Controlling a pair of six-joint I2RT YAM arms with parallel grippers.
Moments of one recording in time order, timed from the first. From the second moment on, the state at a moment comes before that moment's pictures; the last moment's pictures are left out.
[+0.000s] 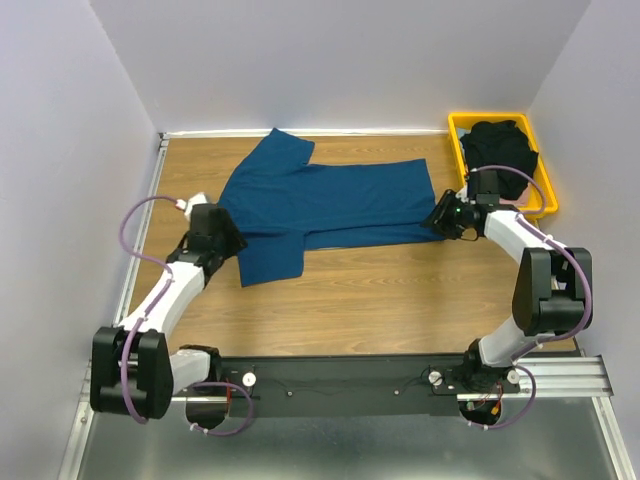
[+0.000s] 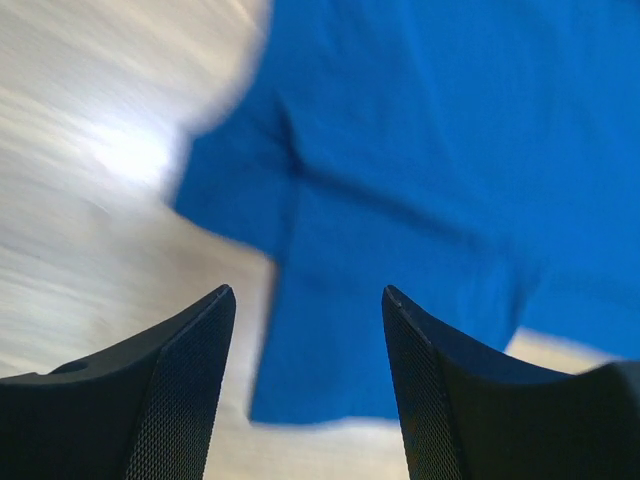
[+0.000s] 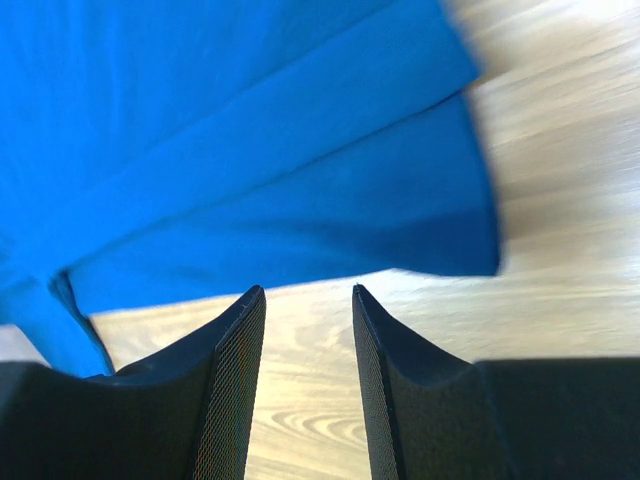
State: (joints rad) left arm -0.07 1.16 0.65 -0.21 -0.11 -0.60; right arm -0.03 1.60 0.97 -0.29 -0.30 0.52
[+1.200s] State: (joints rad) left arm -0.31 1.46 1.02 -0.43 -0.23 -0.56; right arm 0.11 1.51 0.93 -0.34 -0.25 0.47
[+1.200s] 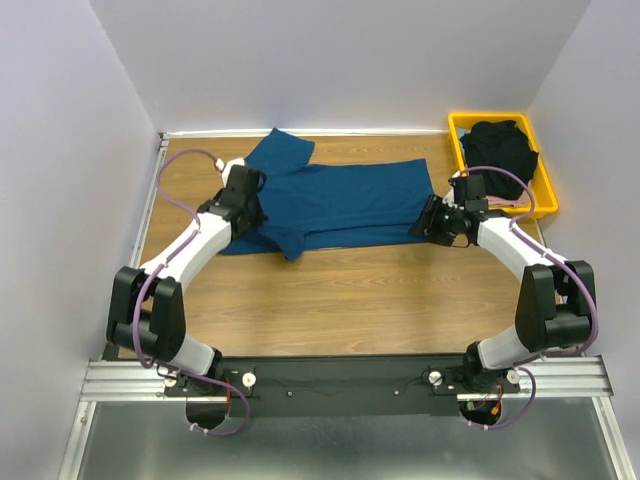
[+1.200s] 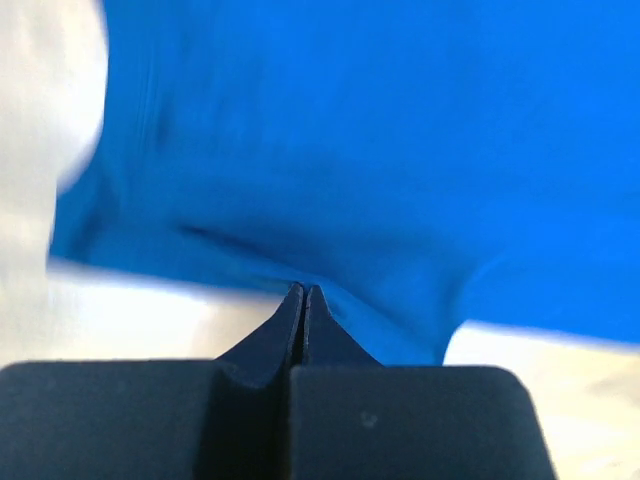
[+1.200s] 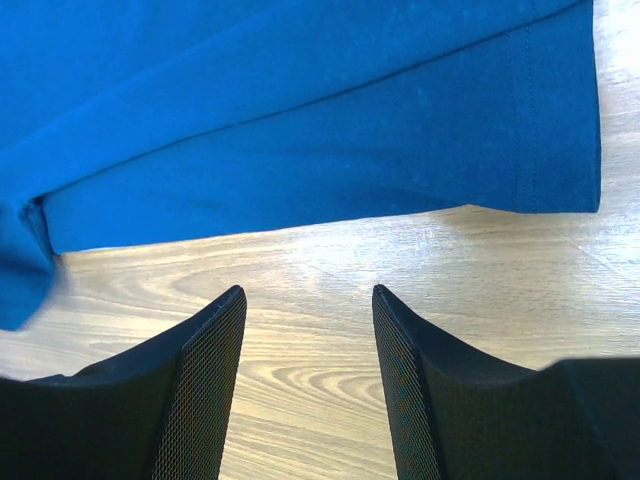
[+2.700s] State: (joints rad) left arm -0.29 1.57 1.12 -0.13 -0.20 -0.44; right arm 0.11 1.75 1.09 -0.26 -0.07 0.63
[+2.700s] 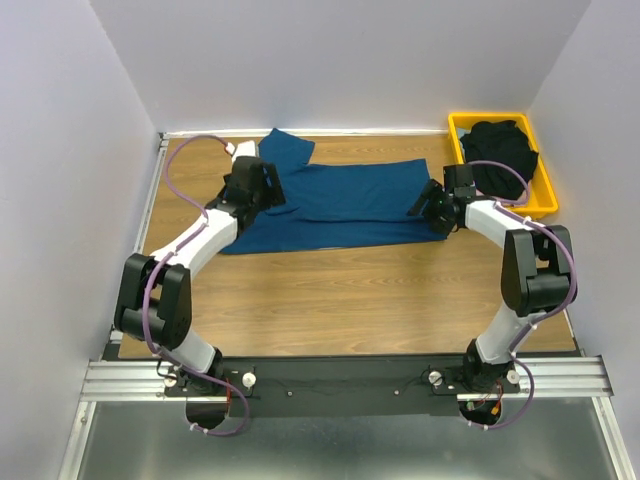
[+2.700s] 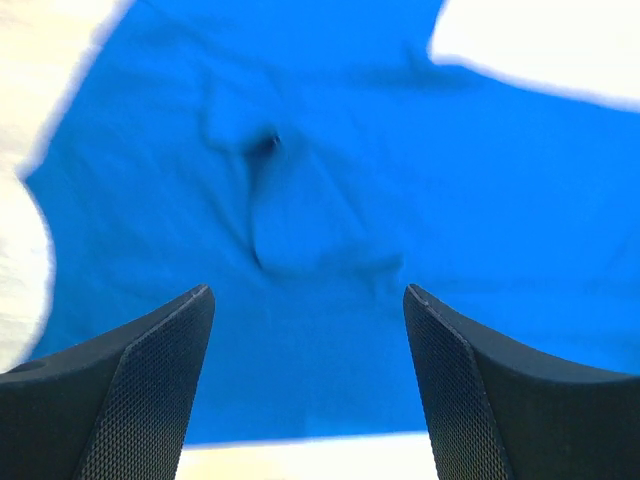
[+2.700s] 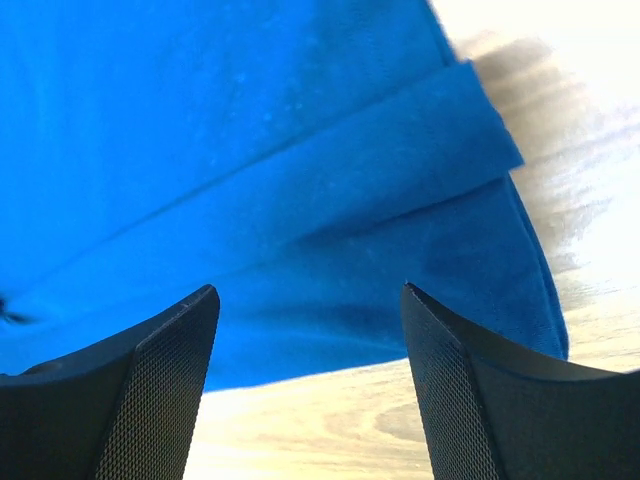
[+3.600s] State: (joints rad) left arm -0.30 1.66 0.91 -0.12 -0.17 -0.36; right arm 0.11 1.82 1.05 -0.08 -0.04 0.89
